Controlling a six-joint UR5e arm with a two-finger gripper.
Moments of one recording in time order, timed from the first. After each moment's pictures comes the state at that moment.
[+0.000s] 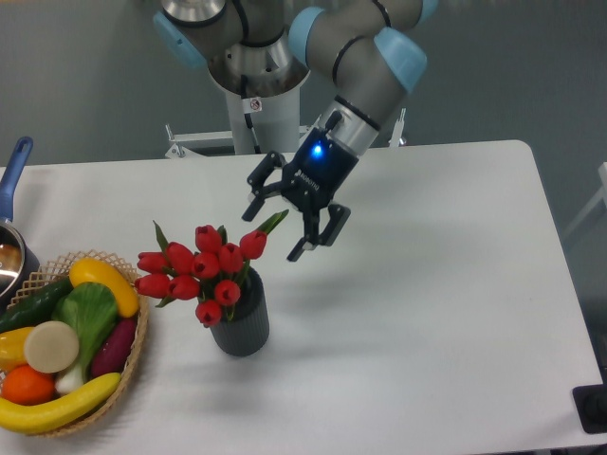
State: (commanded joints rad) arm 2.66 -1.70 -2.02 -0.83 0.50 1.42
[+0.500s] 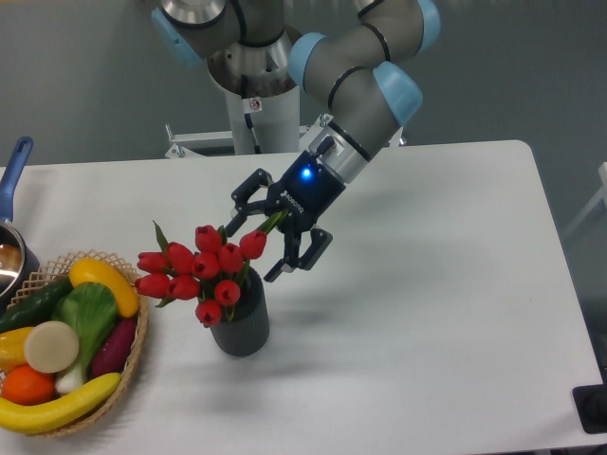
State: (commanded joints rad) arm 2.62 -1.77 -1.98 -0.83 0.48 1.42
